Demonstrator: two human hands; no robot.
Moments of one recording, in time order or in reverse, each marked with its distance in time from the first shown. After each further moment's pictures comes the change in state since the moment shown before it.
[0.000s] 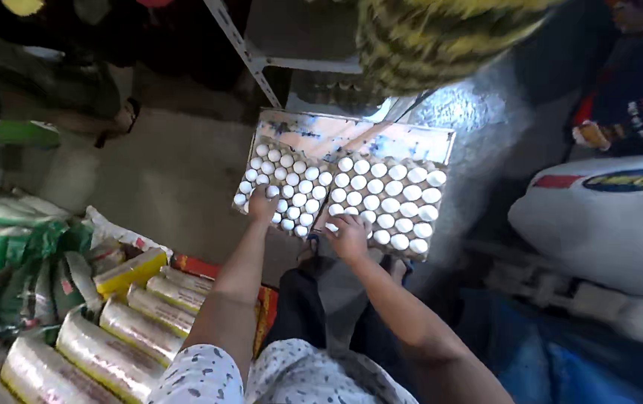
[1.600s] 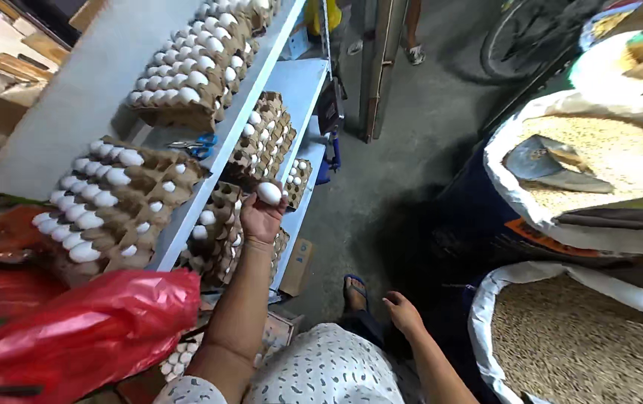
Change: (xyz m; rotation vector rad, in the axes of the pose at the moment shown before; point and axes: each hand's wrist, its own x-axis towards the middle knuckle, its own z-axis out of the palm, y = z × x) left_hand 0.079 0.836 -0.076 -1.825 -0.037 0.511; right_hand 0.237 0.348 -0.671 0.351 -0.088 0.412
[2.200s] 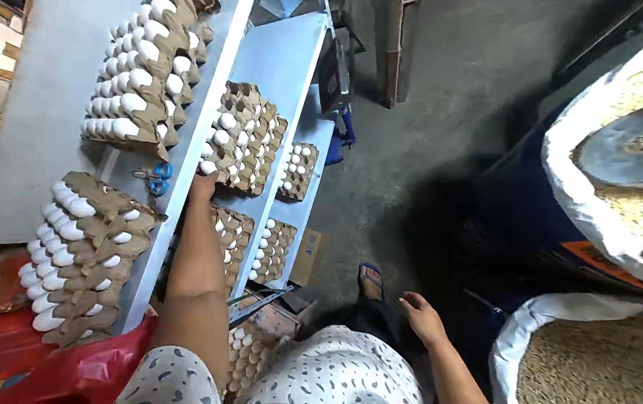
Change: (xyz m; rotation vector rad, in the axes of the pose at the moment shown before) left_hand 0.197 0.058 -0.045 1.886 0.558 -0.048; right_hand 0.078 -0.001 -0.049 0.149 -0.073 0.072
